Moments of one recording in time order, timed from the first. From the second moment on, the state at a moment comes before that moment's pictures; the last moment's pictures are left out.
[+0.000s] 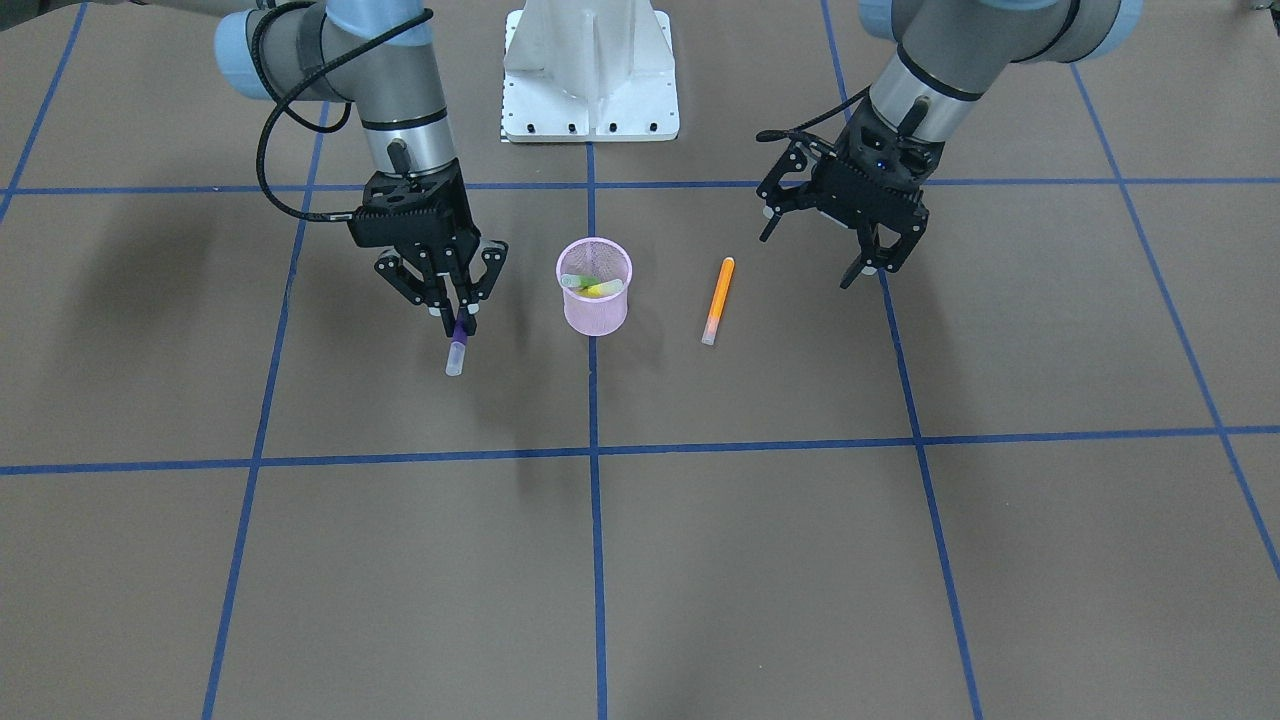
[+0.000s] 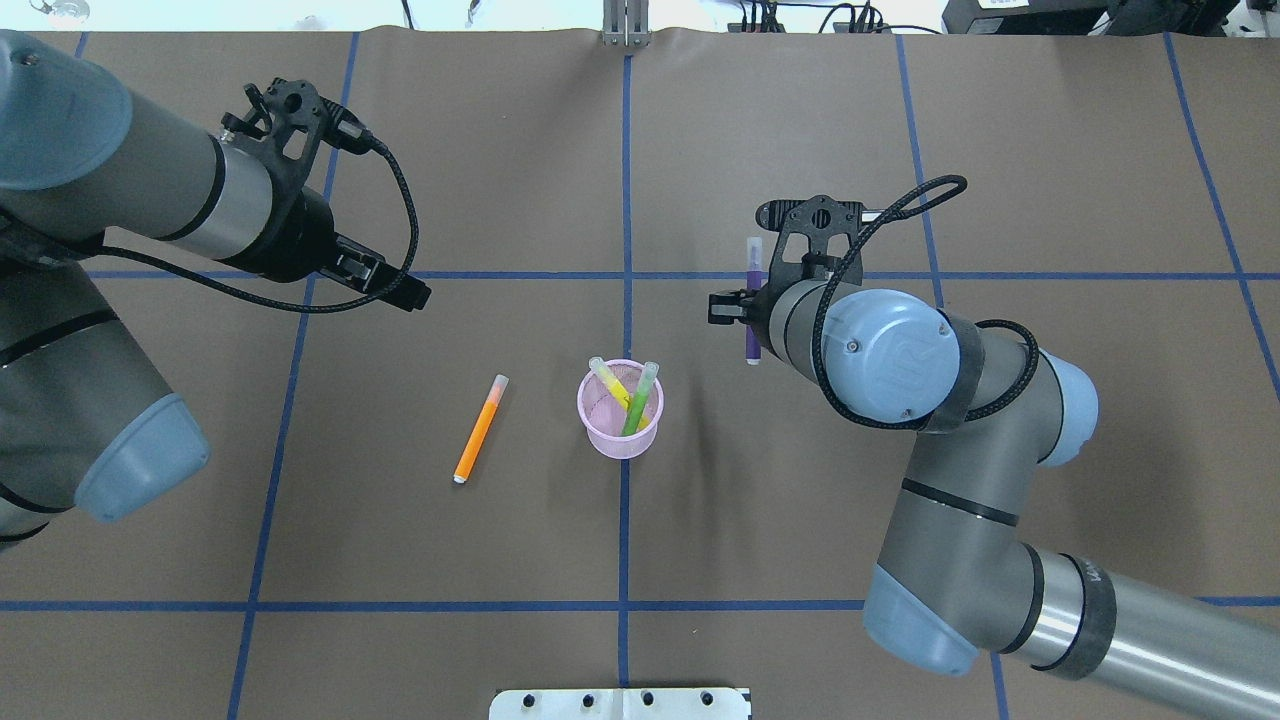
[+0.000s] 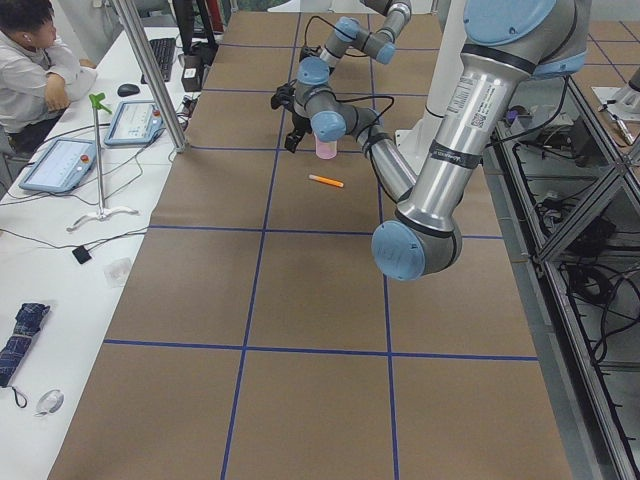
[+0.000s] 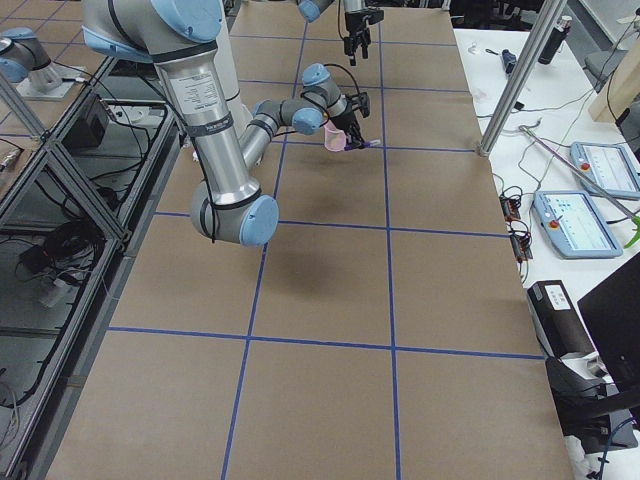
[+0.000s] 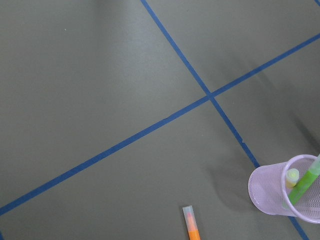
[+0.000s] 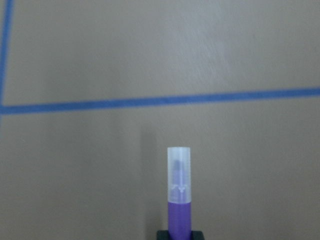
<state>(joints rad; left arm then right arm) -0.79 -1.98 -1.97 -1.78 -2.07 -0.62 0.45 -1.10 1.88 -1.31 1.33 1.22</state>
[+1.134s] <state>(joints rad) -0.78 -1.97 -1.93 -1.78 -2.07 -0.59 0.20 -0.92 1.72 -1.25 0.83 1.18</state>
